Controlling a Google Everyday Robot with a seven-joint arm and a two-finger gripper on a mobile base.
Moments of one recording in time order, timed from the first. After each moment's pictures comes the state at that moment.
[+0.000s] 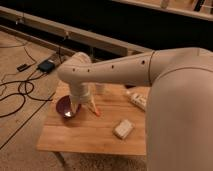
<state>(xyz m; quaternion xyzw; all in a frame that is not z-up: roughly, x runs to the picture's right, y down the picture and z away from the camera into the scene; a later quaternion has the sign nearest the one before) -0.107 0.103 0.703 -0.26 0.23 0.64 0.68</state>
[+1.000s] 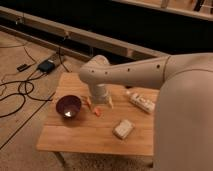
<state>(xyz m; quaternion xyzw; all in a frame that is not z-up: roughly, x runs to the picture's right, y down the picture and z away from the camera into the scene) 0.002 0.118 0.736 -0.23 0.29 0.66 0.65</state>
